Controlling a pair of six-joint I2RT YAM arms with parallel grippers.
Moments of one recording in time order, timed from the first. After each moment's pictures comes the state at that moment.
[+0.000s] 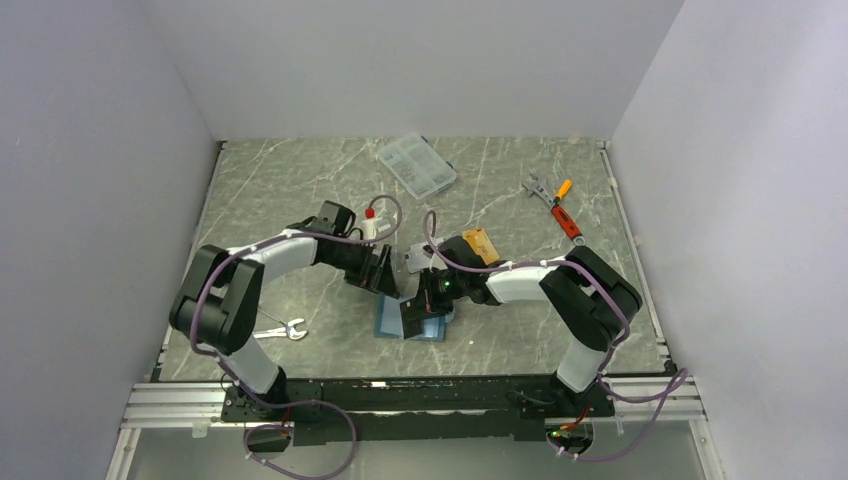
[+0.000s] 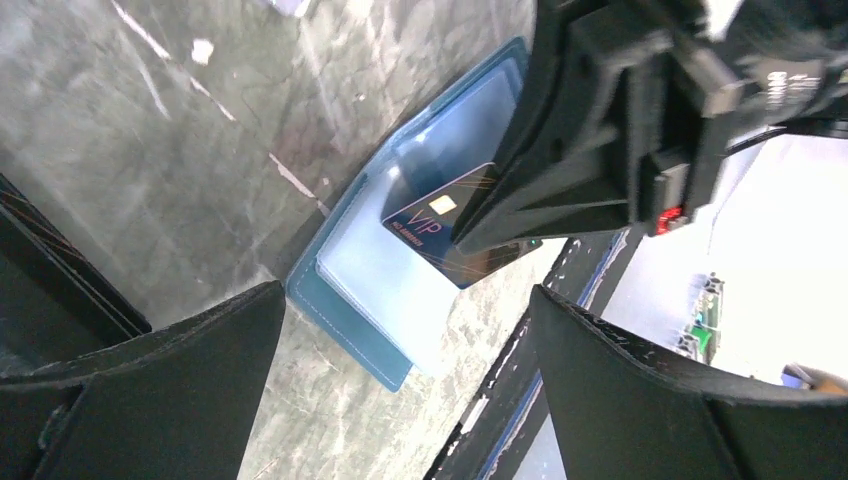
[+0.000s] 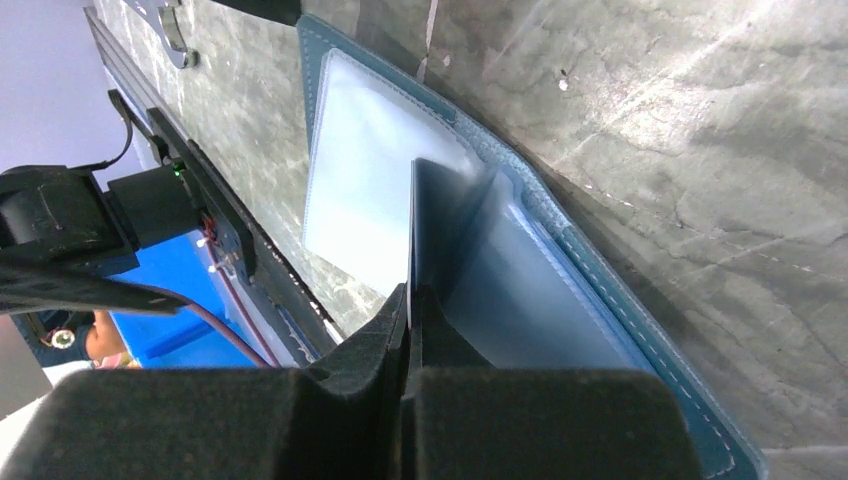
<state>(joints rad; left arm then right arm) -0.39 1.68 0.91 -0.39 0.82 -0.07 0.75 1.73 0.74 0.14 -0.56 0.78</state>
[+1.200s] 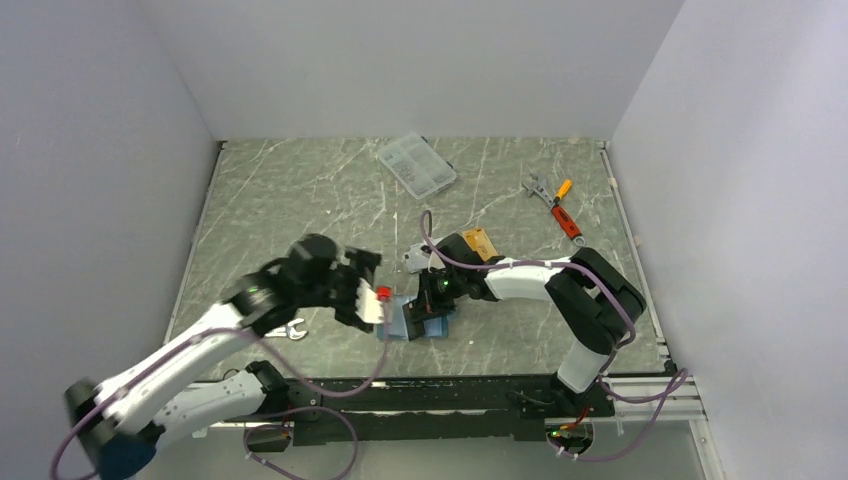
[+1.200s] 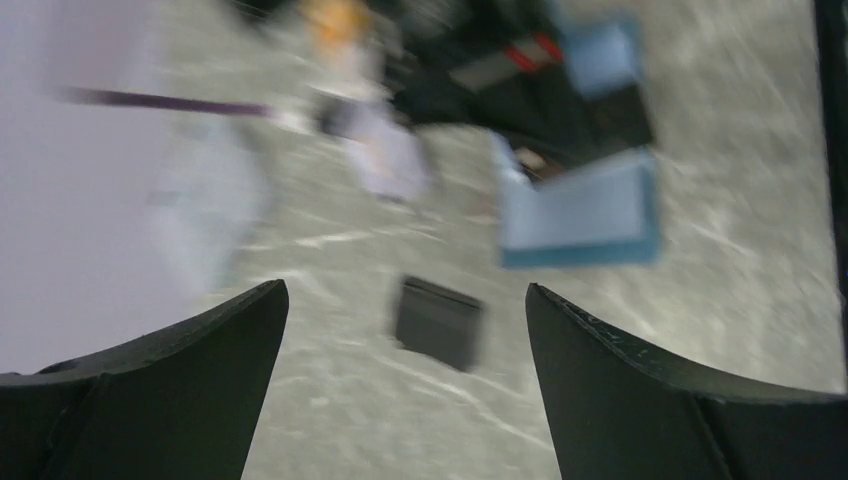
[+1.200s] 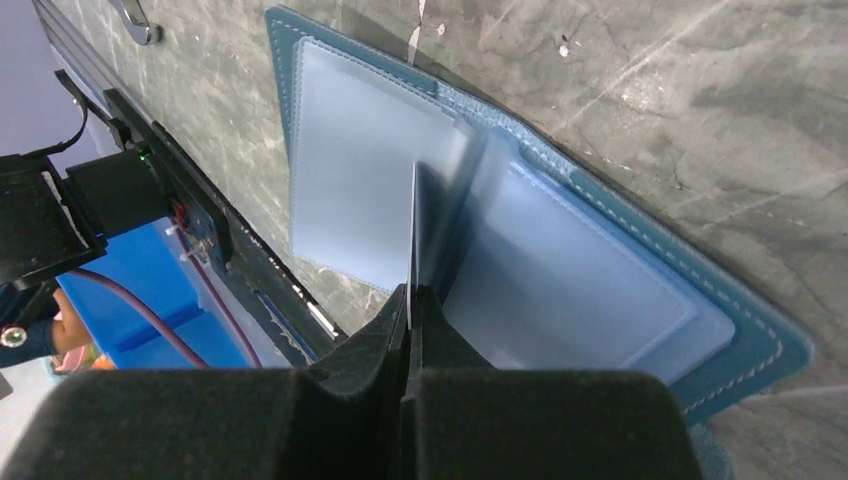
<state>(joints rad) -0.78 0.83 0.93 -0.61 0.31 0.98 0.76 1.71 0.79 -0.01 -0.53 0.71</state>
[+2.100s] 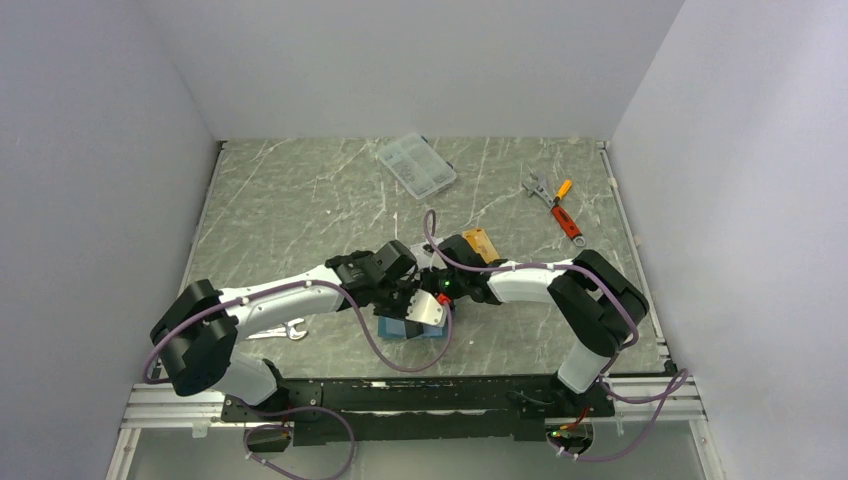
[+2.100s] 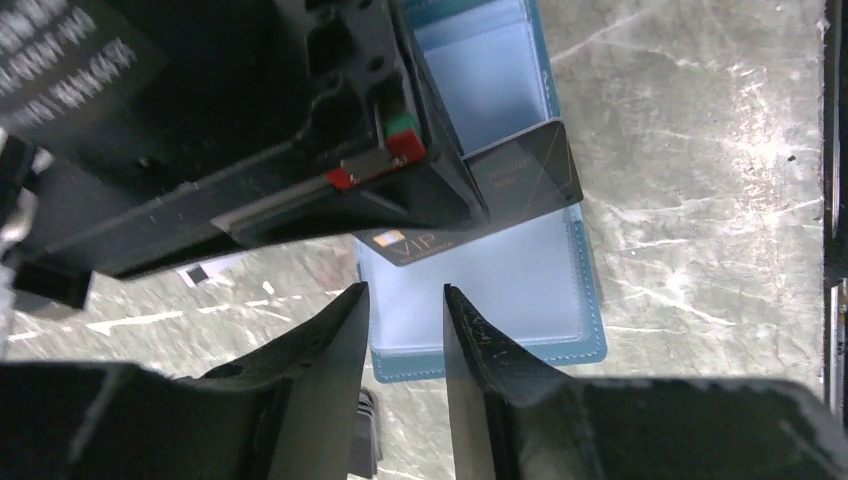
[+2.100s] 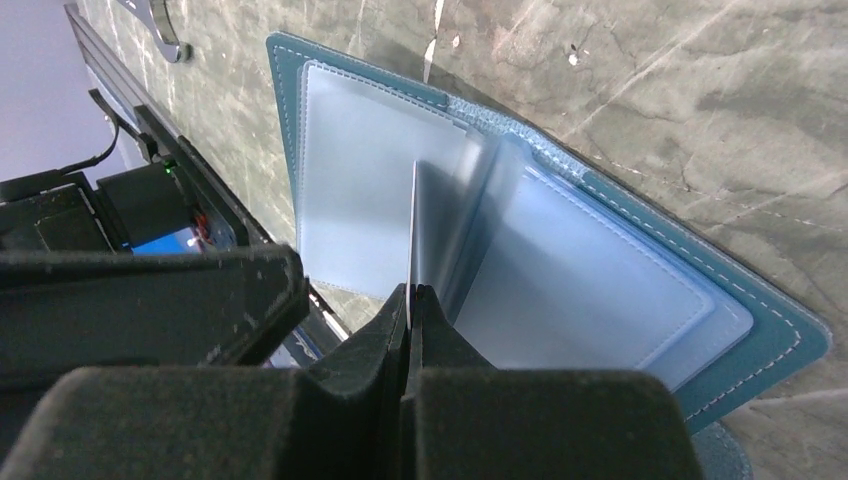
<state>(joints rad) -0.93 1.45 0.92 -0.50 0.22 0.95 0.76 1.68 0.76 0.05 -0.53 0.76</state>
